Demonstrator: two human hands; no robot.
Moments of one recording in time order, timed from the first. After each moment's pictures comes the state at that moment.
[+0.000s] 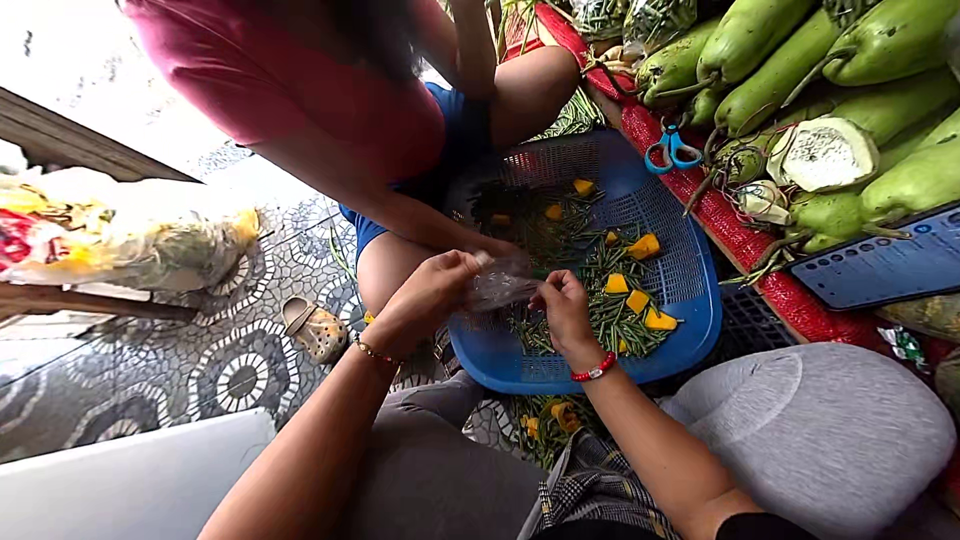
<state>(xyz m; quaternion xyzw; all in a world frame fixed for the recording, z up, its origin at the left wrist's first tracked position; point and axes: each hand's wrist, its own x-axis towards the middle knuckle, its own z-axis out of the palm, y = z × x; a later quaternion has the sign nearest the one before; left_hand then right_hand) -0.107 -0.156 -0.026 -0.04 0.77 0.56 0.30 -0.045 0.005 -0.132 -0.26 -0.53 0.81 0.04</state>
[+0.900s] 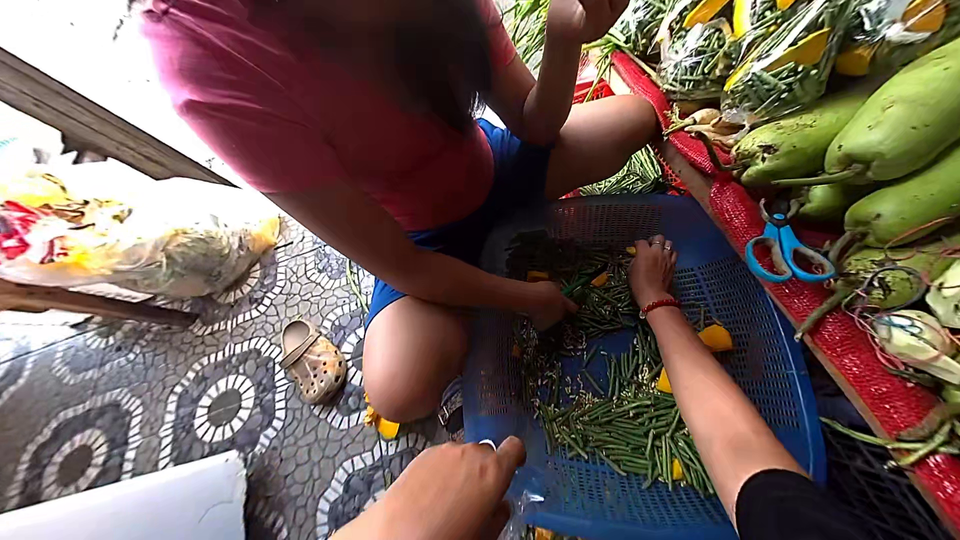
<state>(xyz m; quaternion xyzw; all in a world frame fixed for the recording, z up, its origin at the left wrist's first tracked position) -0.108 -0.166 0.008 0.25 0.82 0.08 0.50 -0.272 0.134 -0.250 -0.15 -0.96 0.24 0.00</state>
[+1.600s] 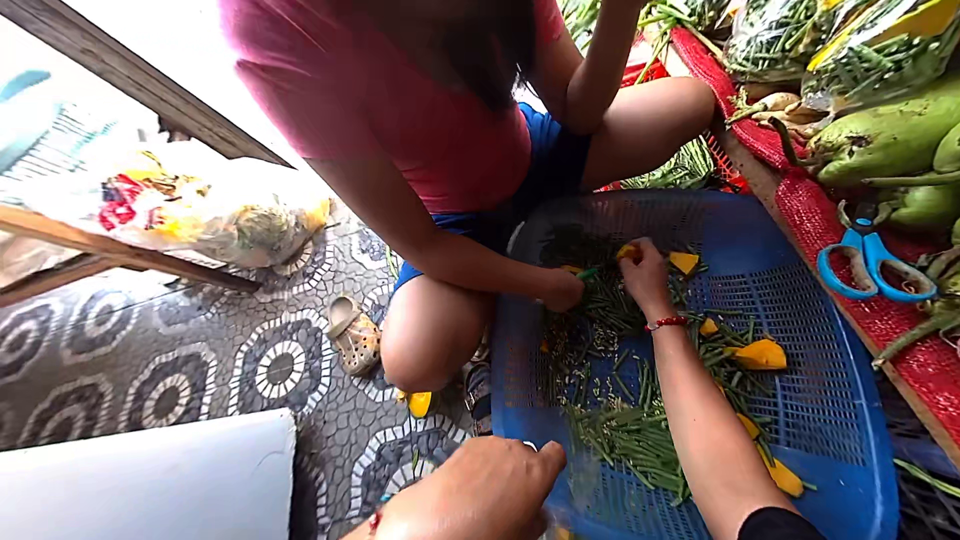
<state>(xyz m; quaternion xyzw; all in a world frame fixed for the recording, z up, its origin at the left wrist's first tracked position) -0.109 -0.158 0.007 0.26 0.79 0.08 0.56 -0.263 0.068 -0.233 -0.14 -0.86 0.50 -0.01</state>
